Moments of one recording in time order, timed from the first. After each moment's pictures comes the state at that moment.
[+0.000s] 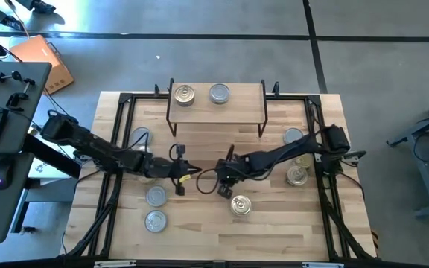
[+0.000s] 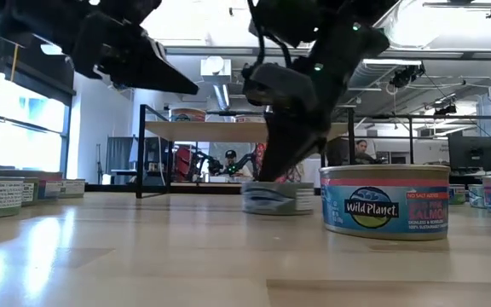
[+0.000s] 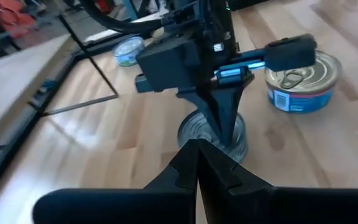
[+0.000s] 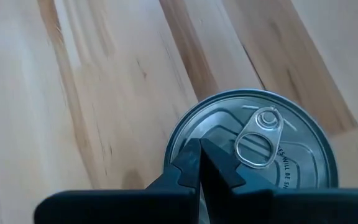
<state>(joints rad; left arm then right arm) -0.29 1.35 0.55 0.36 -0.41 0.15 0.16 1.93 1.20 -0.32 0.08 0.51</state>
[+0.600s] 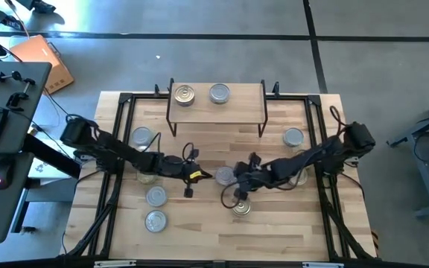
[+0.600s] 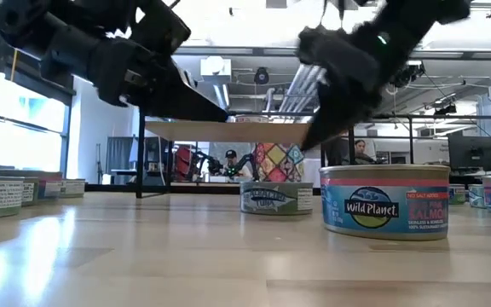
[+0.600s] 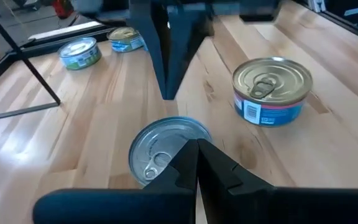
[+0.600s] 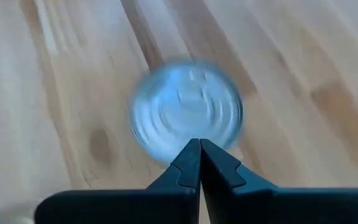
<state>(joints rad) -0.19 1.61 0.57 0.65 -0.16 0.13 0.30 1.68 0.95 -0.26 0.42 0.57</state>
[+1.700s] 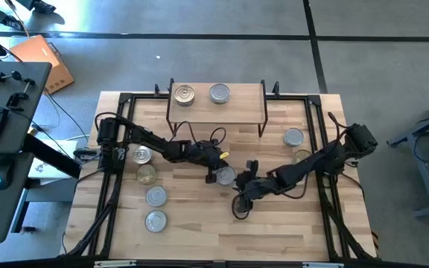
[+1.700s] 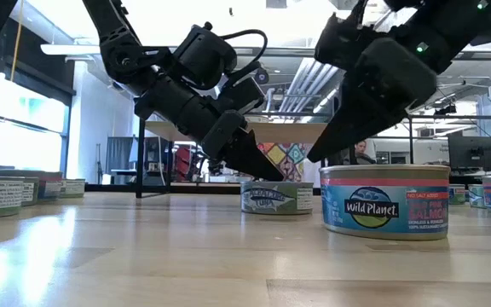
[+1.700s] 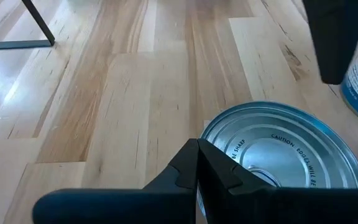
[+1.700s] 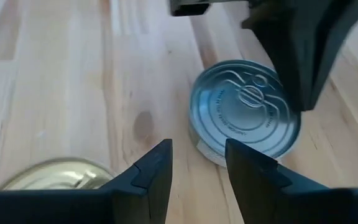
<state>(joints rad) 0.03 1.96 0.90 0.44 0.04 0.08 0.38 1.67 0.84 -0.02 0.41 0.36</state>
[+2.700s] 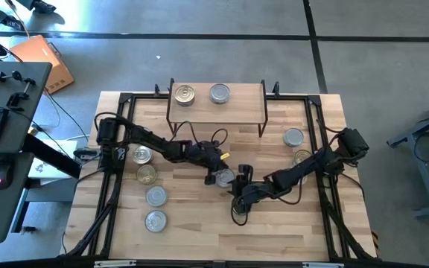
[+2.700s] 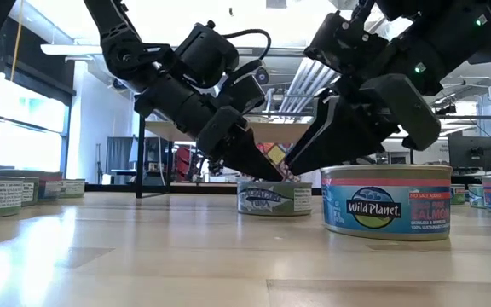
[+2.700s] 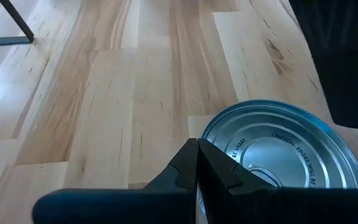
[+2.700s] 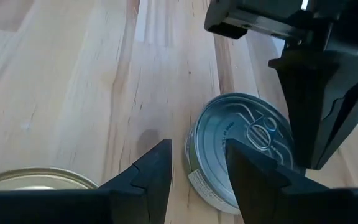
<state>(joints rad) 0.03 1.98 0.90 0.38 0.07 0.09 0.39 1.77 0.84 0.18 0.46 0.07</state>
